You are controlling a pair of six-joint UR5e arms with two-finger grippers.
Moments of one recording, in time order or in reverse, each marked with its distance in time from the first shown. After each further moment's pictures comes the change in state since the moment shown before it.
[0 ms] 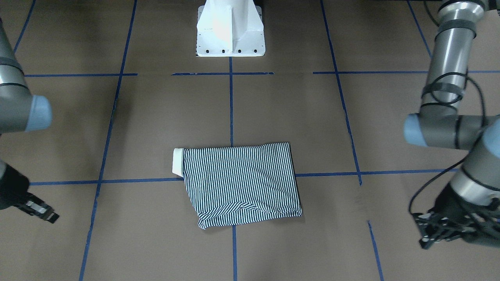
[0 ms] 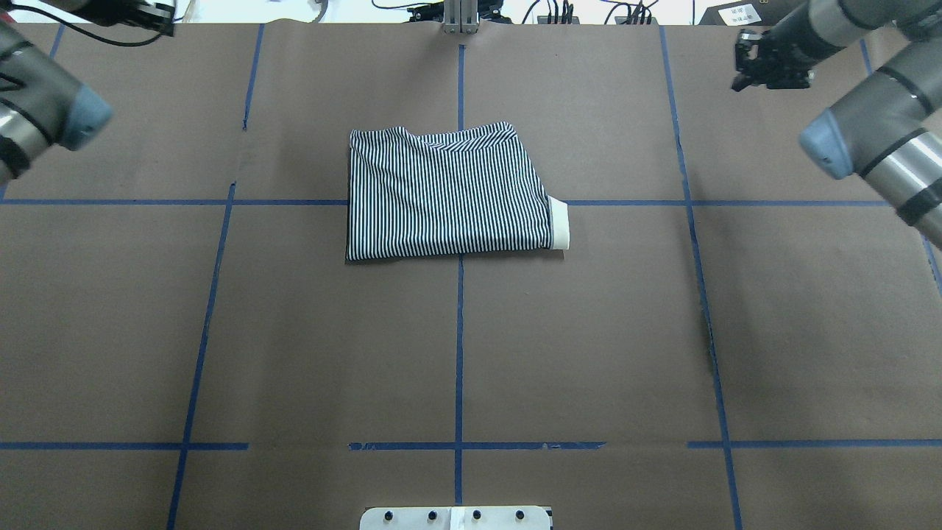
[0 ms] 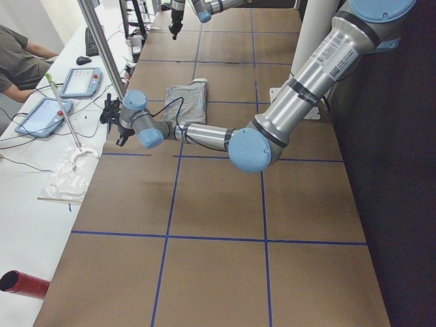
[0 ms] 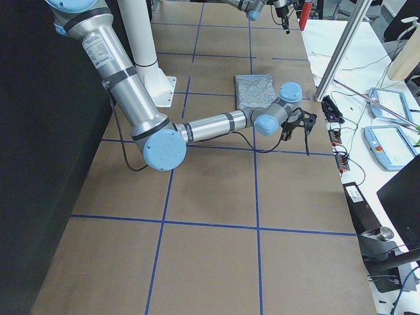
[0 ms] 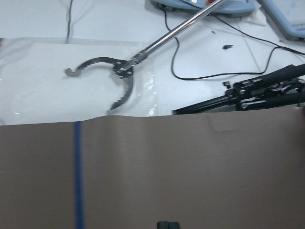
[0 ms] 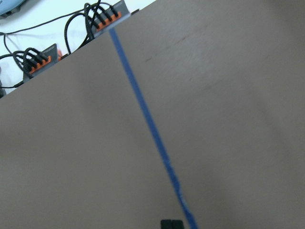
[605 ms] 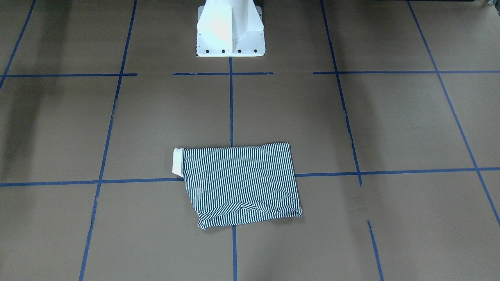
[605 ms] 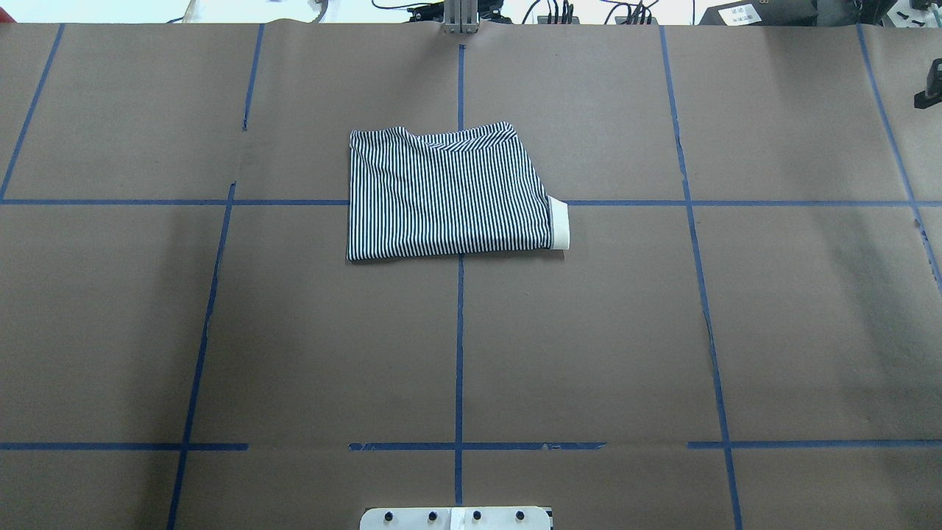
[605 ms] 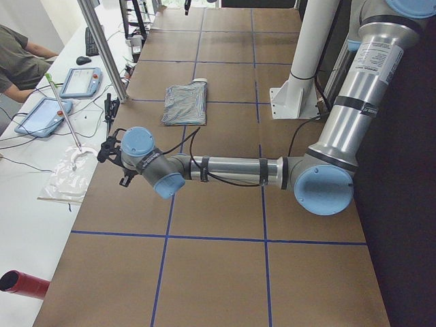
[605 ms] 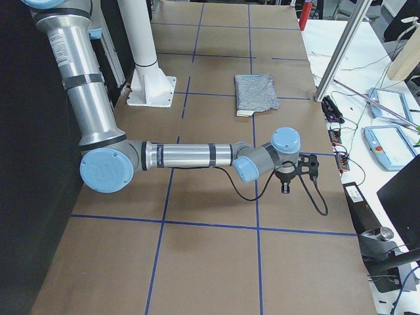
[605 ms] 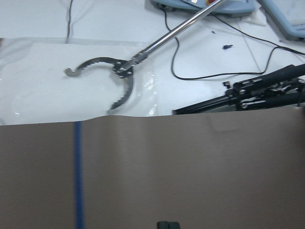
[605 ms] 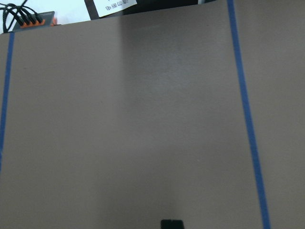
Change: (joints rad) left arm -0.253 0.312 -0.249 0.076 -0.313 0.230; right arm 0.253 -0.231 0.042 -0.086 0.096 -0.667
